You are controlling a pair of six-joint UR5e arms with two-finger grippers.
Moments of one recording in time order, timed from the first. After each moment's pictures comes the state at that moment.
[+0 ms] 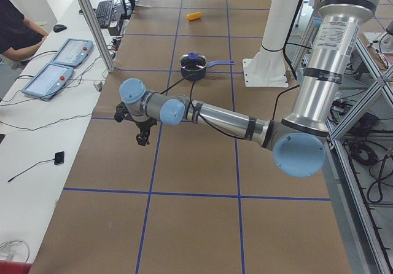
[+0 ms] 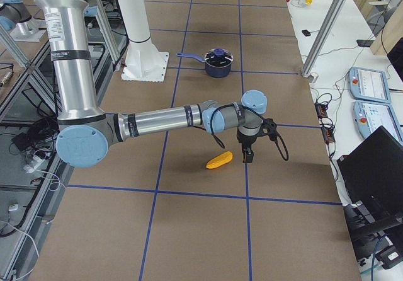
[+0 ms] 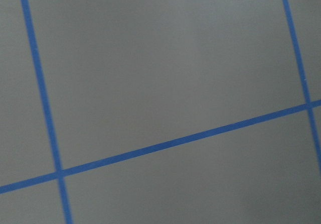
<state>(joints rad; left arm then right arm) -1.30 -1.86 -1.61 -1.64 -2.47 -0.24 1.33 -1.46 1.63 -1.46 2.29 0.21</state>
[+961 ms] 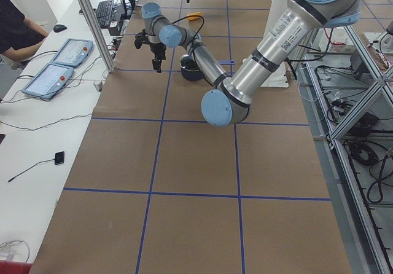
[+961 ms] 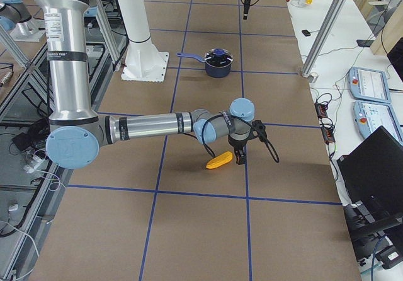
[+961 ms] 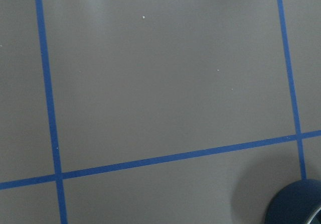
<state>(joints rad) -0.92 -2.36 -1.63 -1.38 -2.21 -0.75 1.27 -1.55 1.63 -1.26 2.31 0.21</state>
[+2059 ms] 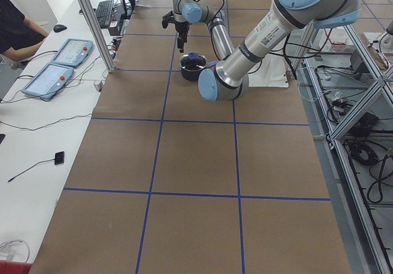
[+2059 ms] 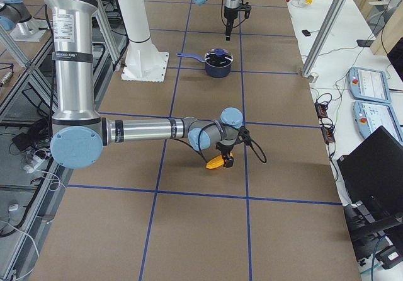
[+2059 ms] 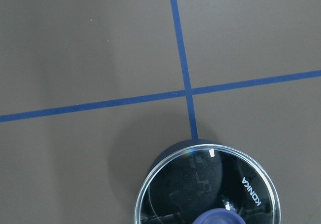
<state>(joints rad) -0.69 -2.54 -1.61 -1.28 -2.04 -0.93 1.11 -1.58 1.57 -1.19 2.28 0.17</state>
